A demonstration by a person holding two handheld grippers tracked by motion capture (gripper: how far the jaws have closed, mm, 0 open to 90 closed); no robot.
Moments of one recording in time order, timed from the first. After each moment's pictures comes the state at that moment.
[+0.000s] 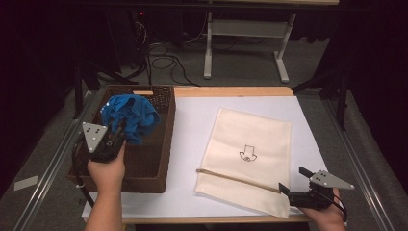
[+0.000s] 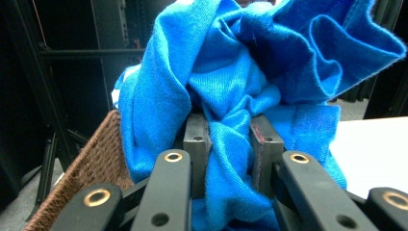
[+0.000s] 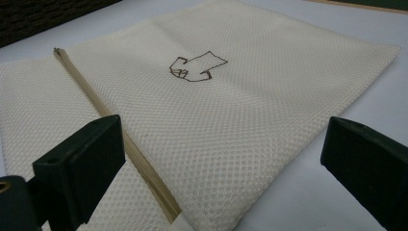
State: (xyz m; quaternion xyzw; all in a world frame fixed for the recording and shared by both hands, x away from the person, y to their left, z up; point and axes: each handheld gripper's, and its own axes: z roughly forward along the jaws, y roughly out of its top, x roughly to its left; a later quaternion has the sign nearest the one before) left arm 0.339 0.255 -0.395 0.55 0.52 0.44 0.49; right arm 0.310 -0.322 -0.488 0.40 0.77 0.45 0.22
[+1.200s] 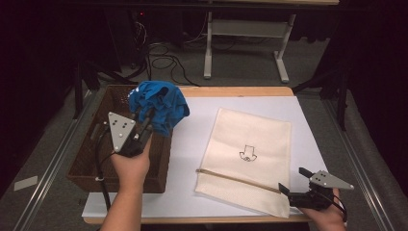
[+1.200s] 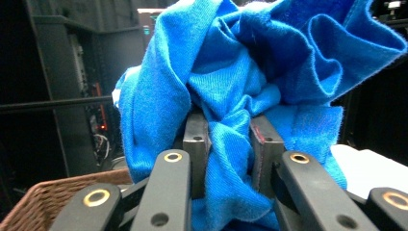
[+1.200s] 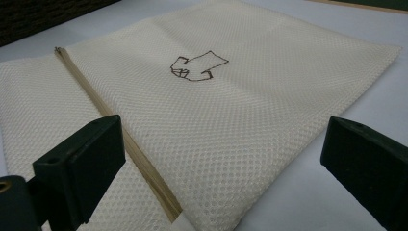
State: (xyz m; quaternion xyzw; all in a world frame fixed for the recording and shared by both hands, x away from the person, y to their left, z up) left arm 0.337 0.177 -0.350 0.57 0.43 0.44 0.55; right arm 0.309 -0.321 -0.487 0.40 0.77 0.45 0.22
